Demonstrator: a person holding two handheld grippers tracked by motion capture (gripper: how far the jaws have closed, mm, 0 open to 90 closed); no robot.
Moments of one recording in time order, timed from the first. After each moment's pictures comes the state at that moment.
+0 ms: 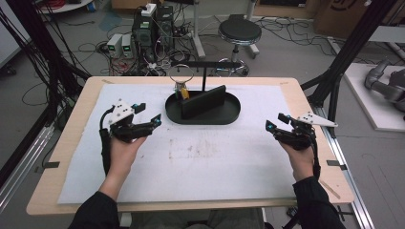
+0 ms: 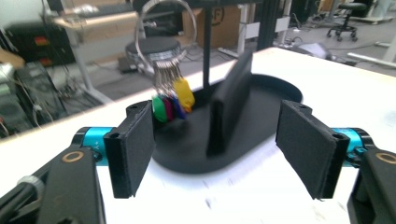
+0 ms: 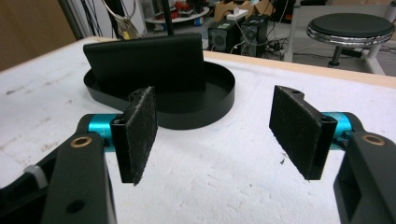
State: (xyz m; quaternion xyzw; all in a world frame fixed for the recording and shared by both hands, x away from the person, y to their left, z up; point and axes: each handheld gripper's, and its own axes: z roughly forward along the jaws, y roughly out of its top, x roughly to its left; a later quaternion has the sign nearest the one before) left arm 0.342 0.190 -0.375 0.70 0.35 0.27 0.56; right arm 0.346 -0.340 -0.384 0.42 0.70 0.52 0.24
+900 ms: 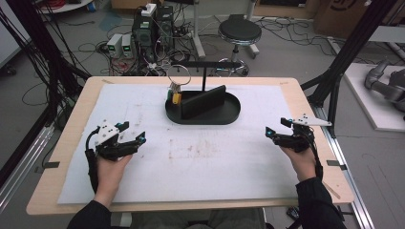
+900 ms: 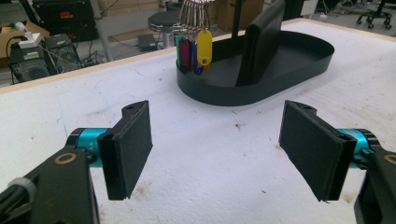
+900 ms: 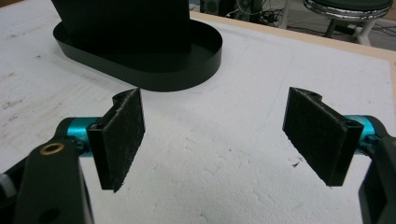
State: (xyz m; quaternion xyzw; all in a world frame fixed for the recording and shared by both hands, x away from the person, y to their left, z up) left arm 0.321 0.226 -0.419 0.70 0.38 0.30 0.52; right arm 0.353 -0.346 -0.399 0.42 0.74 0.46 0.25
